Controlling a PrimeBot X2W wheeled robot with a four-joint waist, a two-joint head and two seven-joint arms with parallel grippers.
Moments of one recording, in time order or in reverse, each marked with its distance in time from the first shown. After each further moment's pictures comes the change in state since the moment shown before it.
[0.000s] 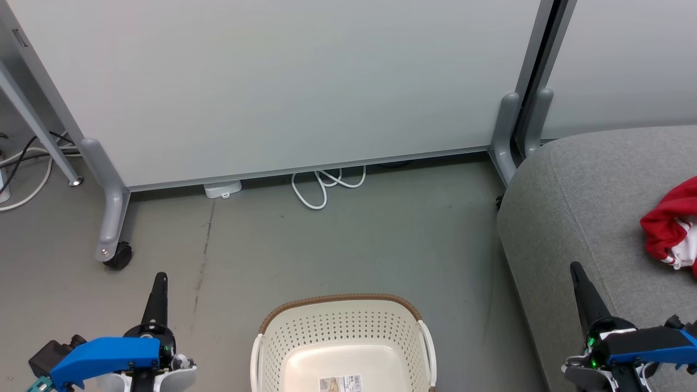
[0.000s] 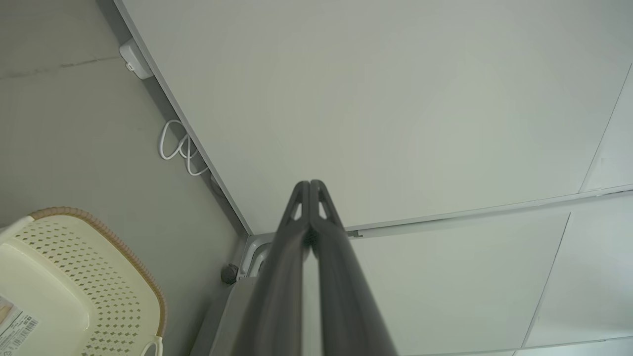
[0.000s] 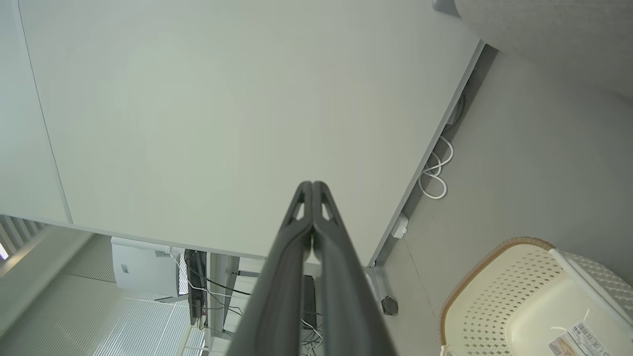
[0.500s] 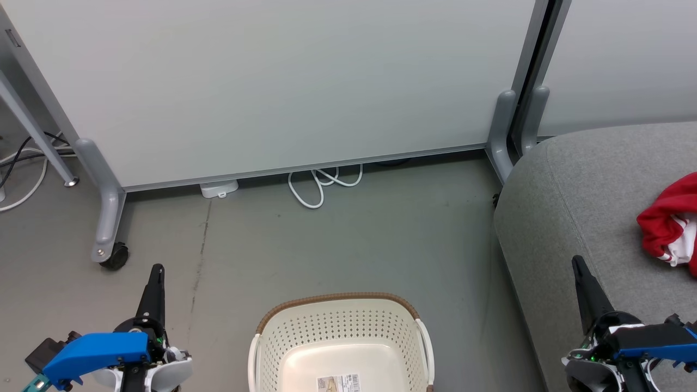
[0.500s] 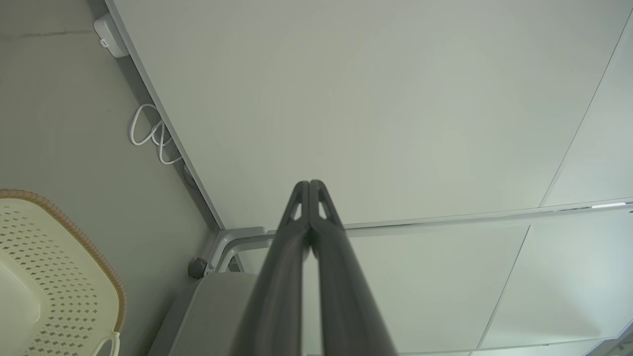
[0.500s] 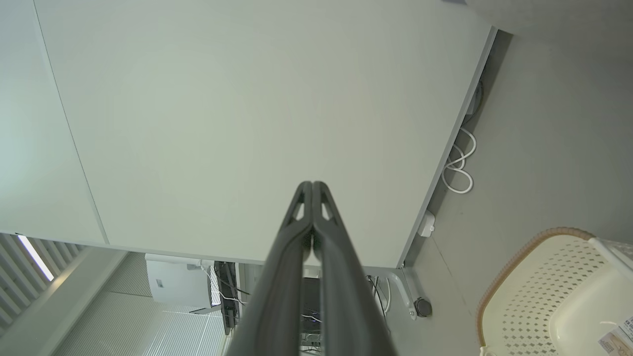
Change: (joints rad) left arm -0.011 -0.002 0.017 -0.023 -0.105 0.000 0.030; right arm -0.013 0.001 -0.004 -0.003 0.118 0.000 0.014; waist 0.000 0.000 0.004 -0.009
